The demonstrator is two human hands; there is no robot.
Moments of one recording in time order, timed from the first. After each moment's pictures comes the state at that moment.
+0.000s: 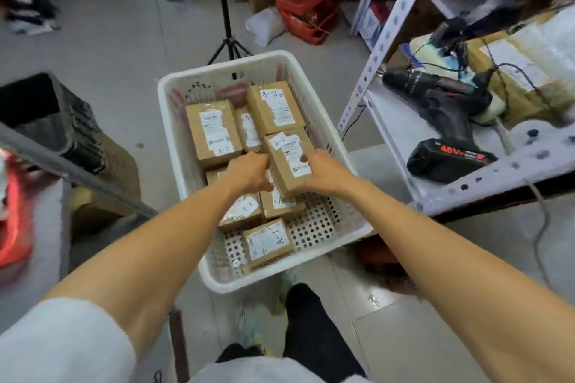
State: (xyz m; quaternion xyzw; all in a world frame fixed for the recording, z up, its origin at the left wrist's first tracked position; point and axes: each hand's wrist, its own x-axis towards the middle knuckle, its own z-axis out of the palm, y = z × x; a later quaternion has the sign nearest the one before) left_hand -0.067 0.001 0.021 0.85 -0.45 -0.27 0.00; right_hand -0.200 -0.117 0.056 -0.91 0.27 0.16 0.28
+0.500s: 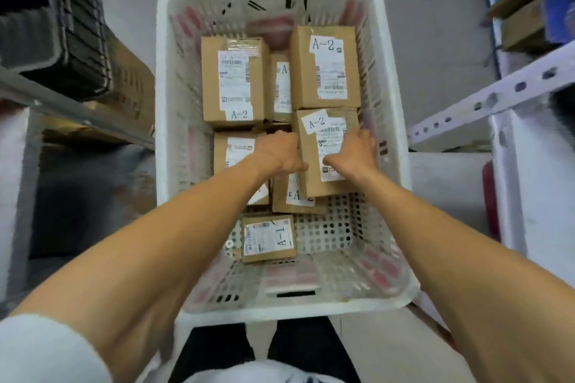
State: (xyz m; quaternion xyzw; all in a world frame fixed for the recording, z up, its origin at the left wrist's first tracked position) left_hand -0.013 -0.085 -0.103 0.86 -0.32 -0.39 0.02; right_hand -0.101 -0.213 -0.123 -0.86 0.39 0.20 0.26
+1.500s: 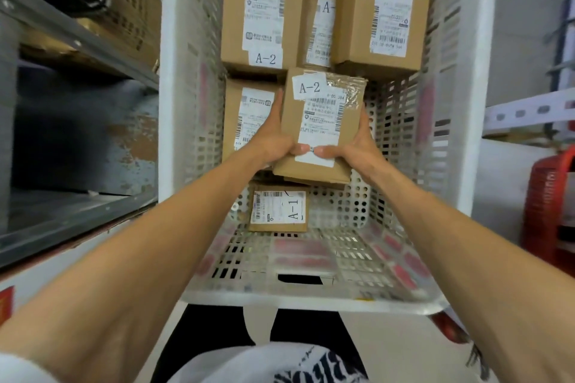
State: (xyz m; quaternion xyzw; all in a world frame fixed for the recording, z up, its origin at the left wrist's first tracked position) left_hand -0.027 -0.015 -0.186 0.73 0.06 -0.49 0.47; right_hand -0.111 -0.180 -0.185 -0.68 0.38 0.19 0.60
